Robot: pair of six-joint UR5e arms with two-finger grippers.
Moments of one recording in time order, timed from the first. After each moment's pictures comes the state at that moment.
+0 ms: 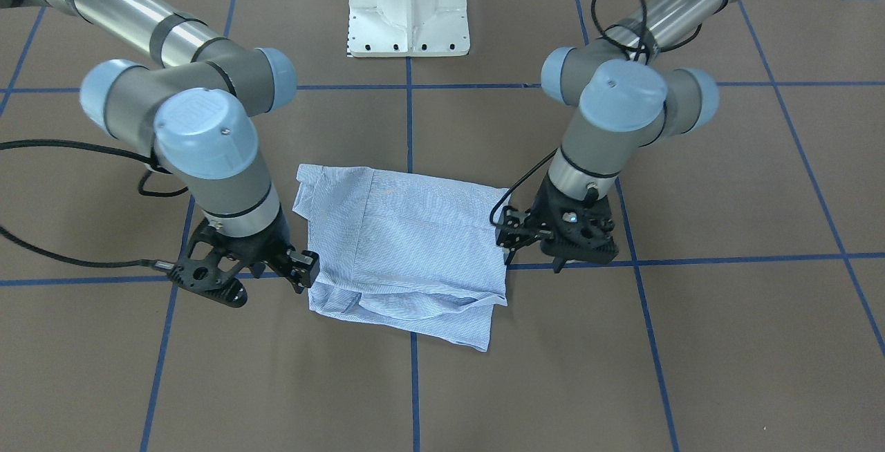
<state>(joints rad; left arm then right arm) -0.83 -2.19 -1.56 -1.92 -1.96 -0.89 0.89 -0.80 1.45 -1.59 2.02 1.22</state>
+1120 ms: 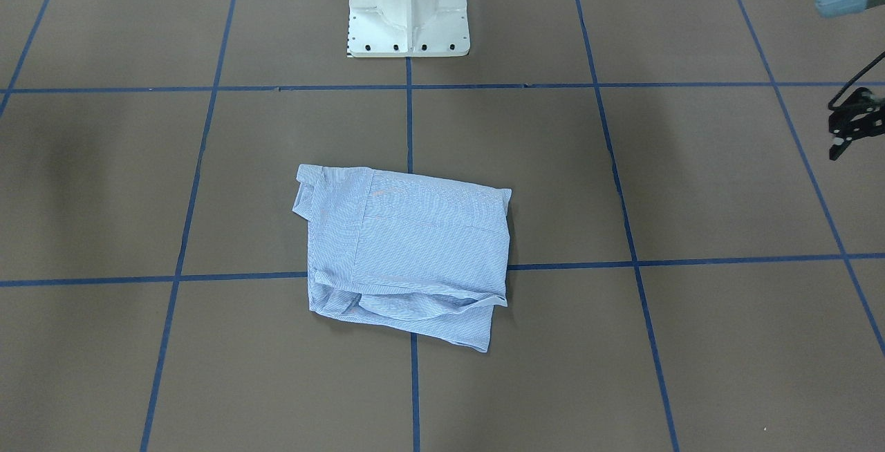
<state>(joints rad) -1.36 -1.64 -1.90 -1.61 -2.19 0.02 1.38 -1.48 1.78 -1.72 2.20 0.01</state>
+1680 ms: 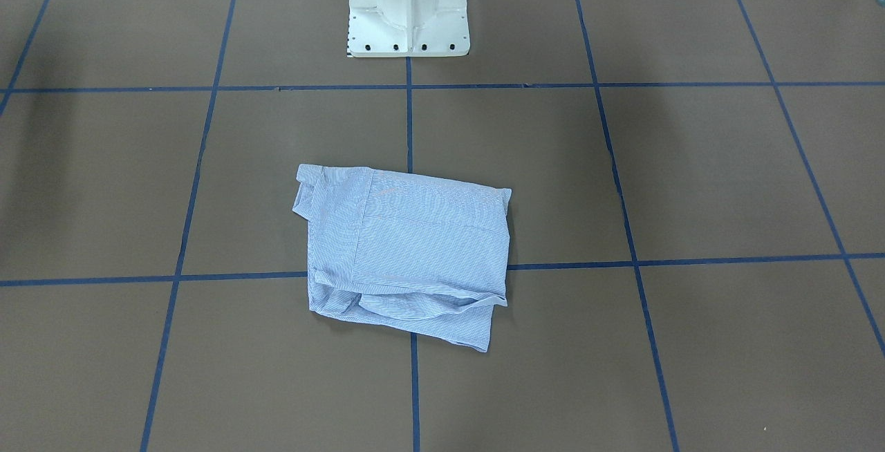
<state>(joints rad) -1.50 -1.48 -1.87 -1.62 -2.24 0.04 1.47 -1.77 1.83 -1.52 2.28 0.01</state>
